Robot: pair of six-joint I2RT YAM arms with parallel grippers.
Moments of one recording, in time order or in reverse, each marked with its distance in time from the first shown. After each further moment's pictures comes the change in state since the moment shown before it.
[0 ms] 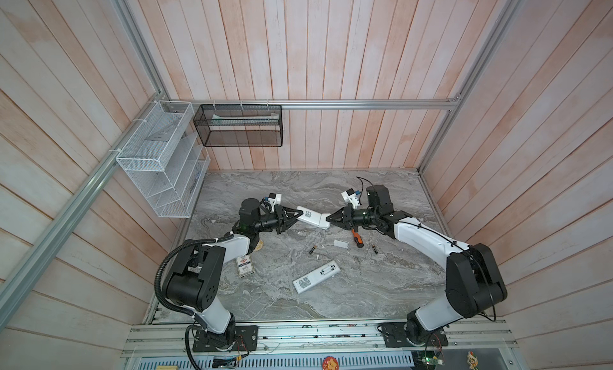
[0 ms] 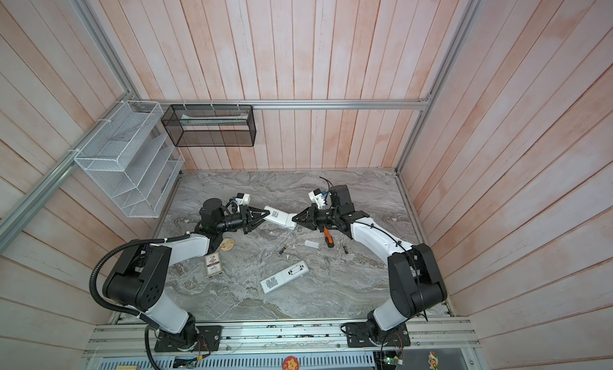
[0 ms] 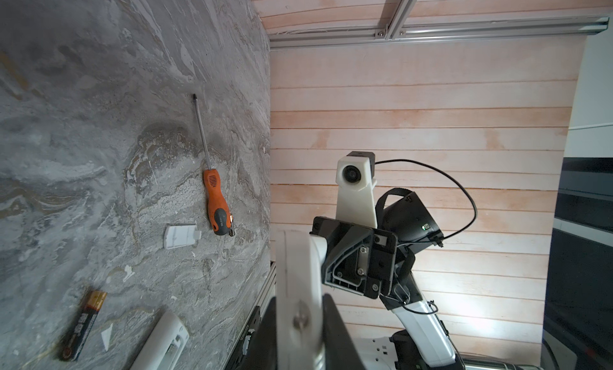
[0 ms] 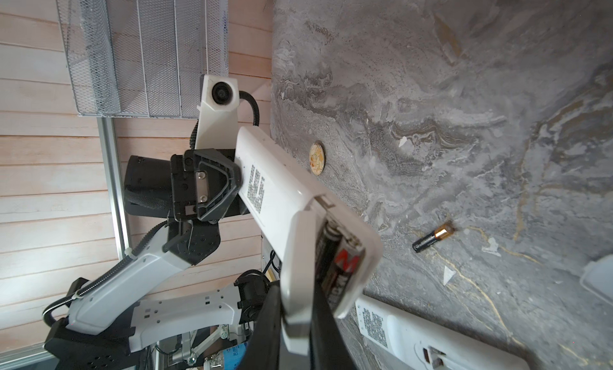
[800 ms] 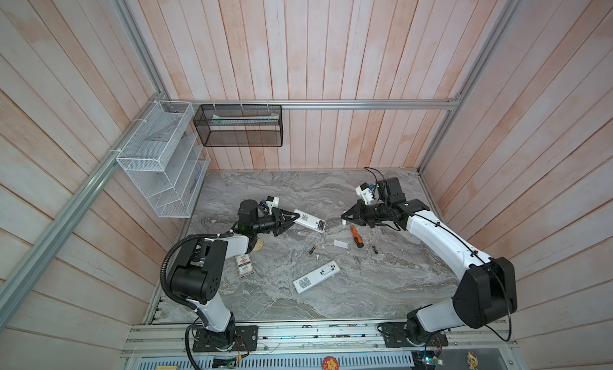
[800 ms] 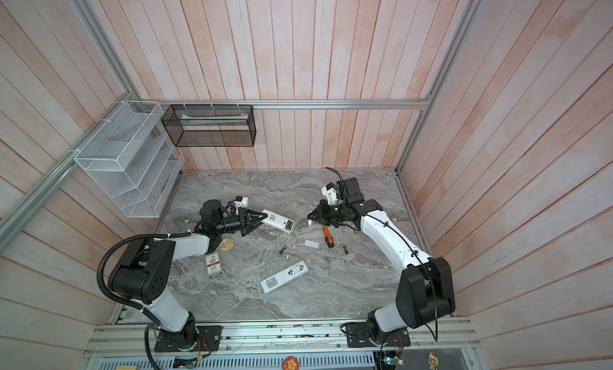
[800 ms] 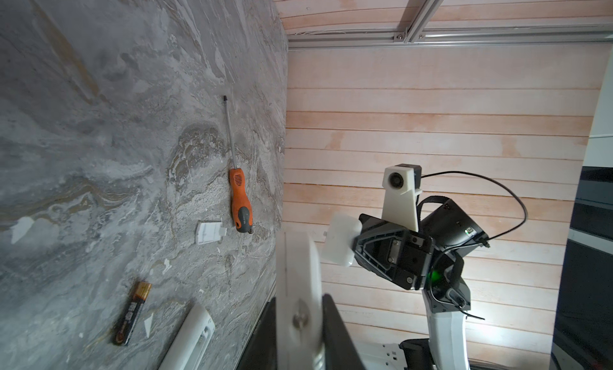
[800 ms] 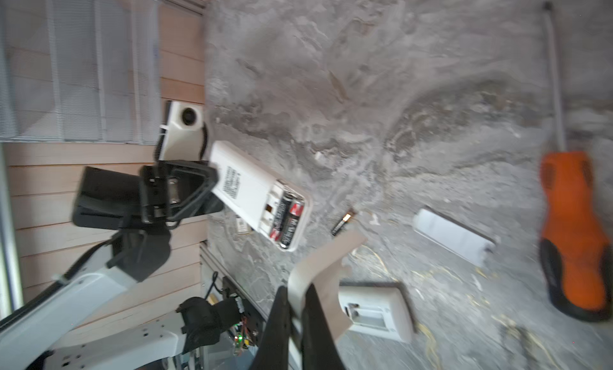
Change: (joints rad) left arm 0.048 0.051 -0.011 -0.040 0.049 0.074; right arm -0.053 -0.077 0.169 -0.571 0.325 -0.292
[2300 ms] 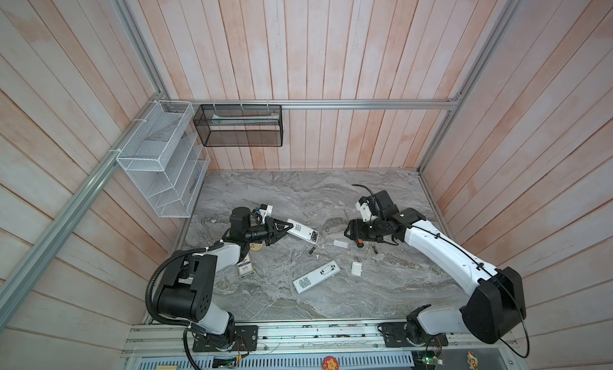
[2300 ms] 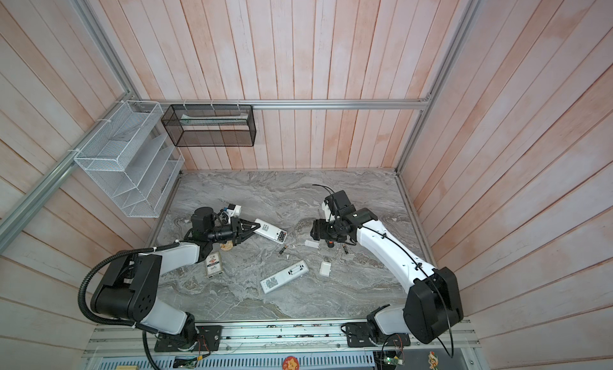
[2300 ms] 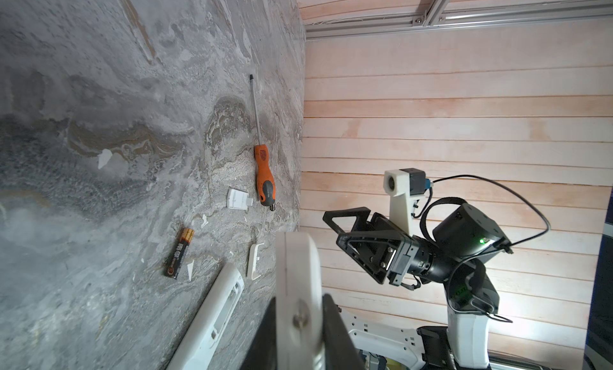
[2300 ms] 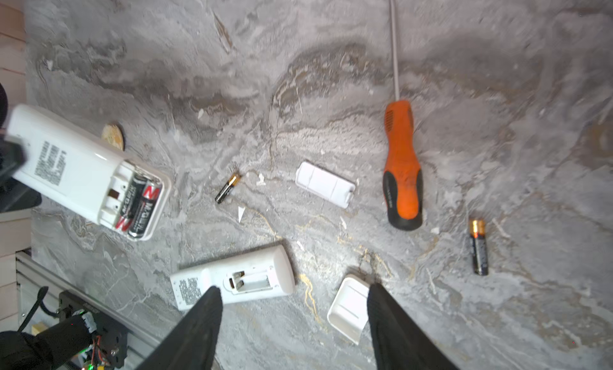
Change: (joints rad) left arm 0.050 -0.146 -0.119 -0.150 0.027 0.143; right arm 0.105 -0.082 -0.057 -0.122 0.376 -0.160
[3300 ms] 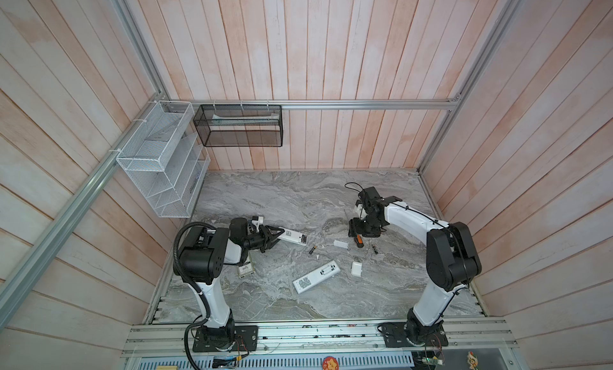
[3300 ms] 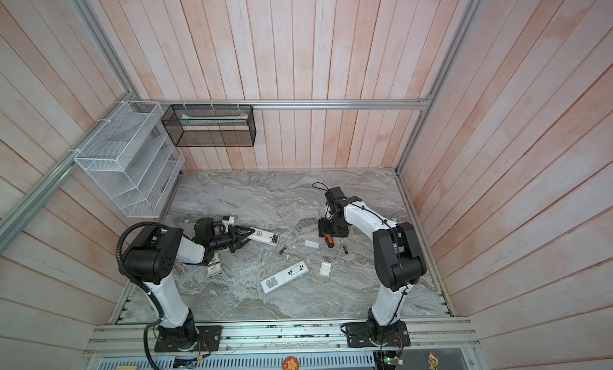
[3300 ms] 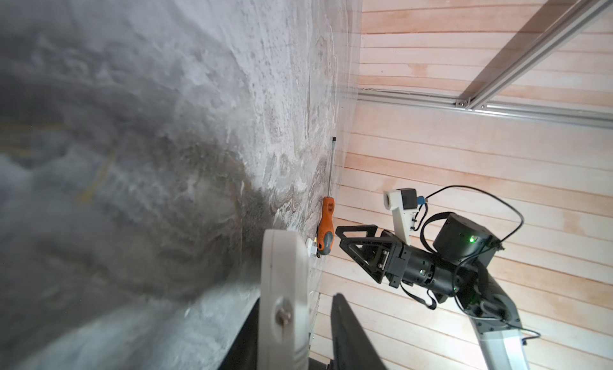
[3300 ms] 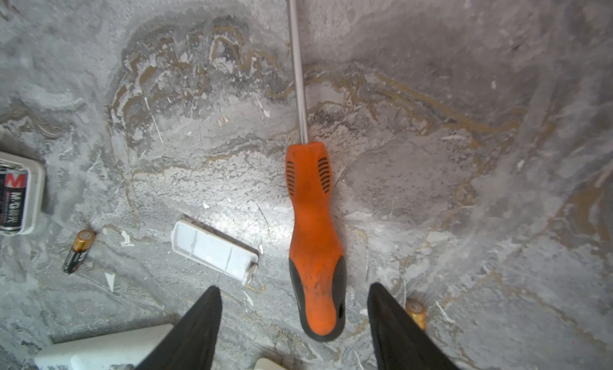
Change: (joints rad) left arm 0.098 0.326 -0.056 0.268 -0.094 -0.023; right arm -0.094 0.396 0.125 -0.019 0.054 -0.160
